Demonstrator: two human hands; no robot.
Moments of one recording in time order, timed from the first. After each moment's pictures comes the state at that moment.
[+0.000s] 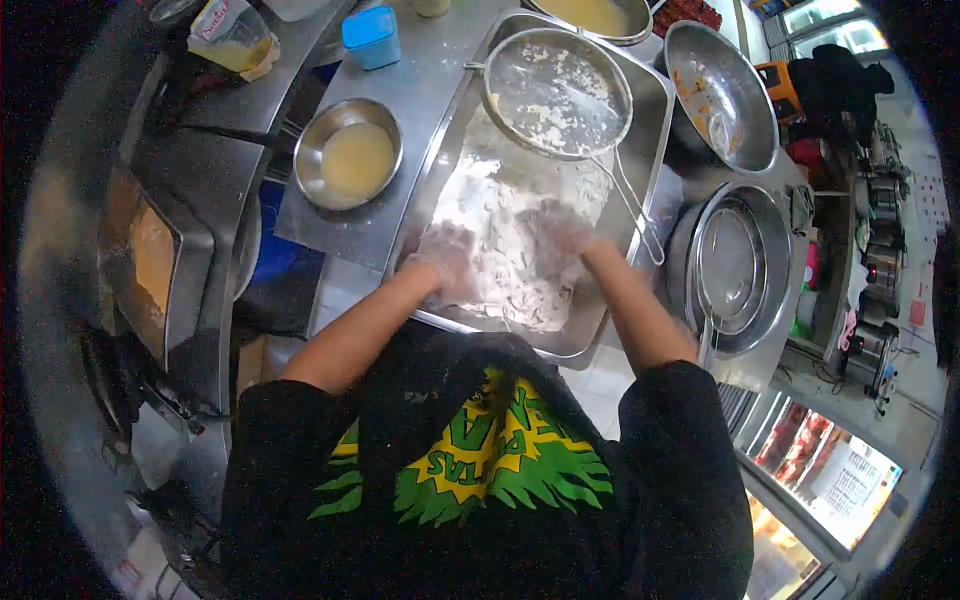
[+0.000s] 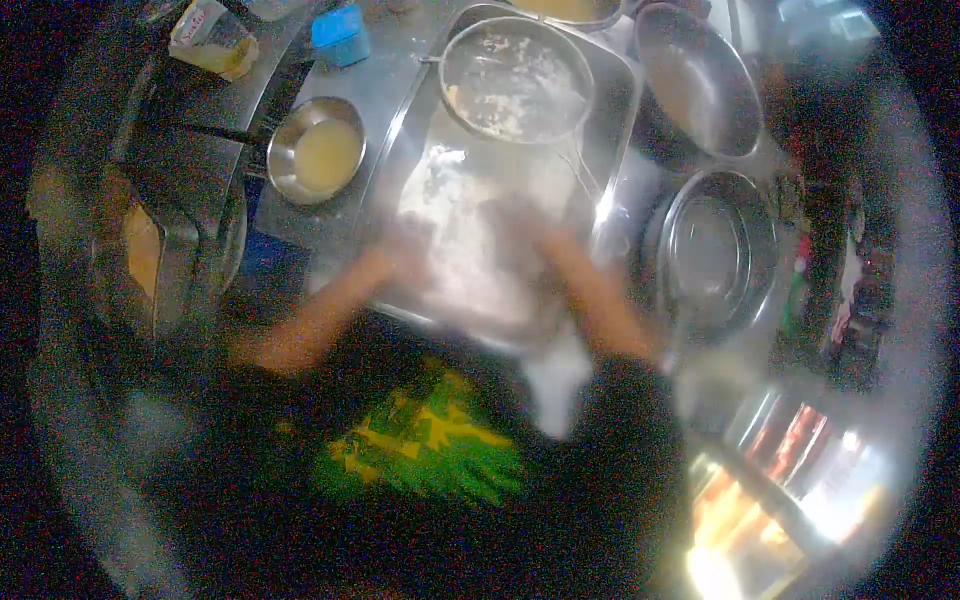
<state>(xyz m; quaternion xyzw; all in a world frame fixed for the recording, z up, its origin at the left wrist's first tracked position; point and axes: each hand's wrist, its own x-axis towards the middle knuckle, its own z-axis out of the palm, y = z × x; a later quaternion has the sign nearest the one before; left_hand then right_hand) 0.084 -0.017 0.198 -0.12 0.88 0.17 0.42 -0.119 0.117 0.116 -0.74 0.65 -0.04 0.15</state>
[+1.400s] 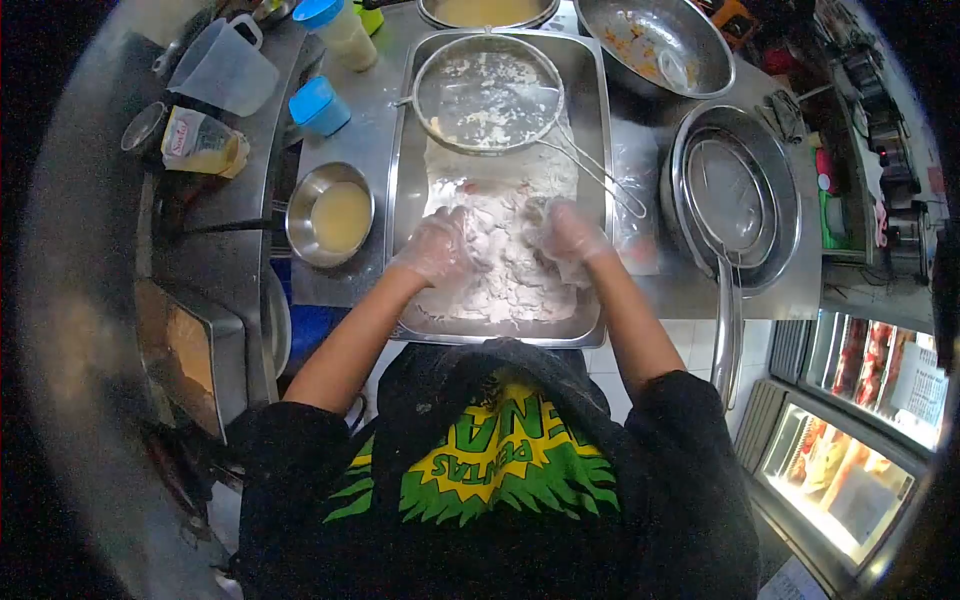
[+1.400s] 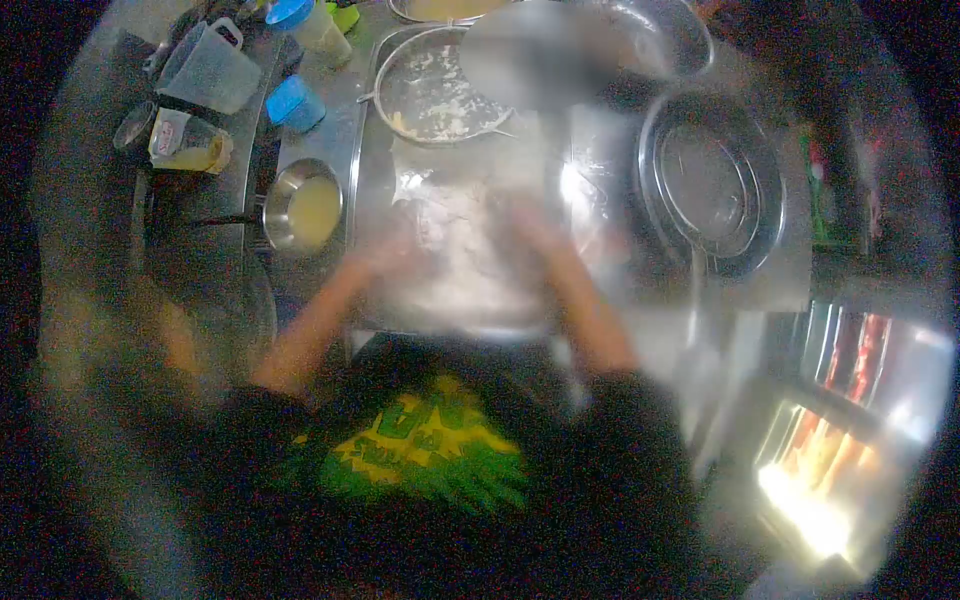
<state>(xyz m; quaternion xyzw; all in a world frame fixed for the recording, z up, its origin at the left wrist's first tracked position) 0.049 -0.025 0.283 -0.19 0.94 0.18 0.22 -0.111 0.148 0.172 -0.33 0.86 -0.19 0.35</state>
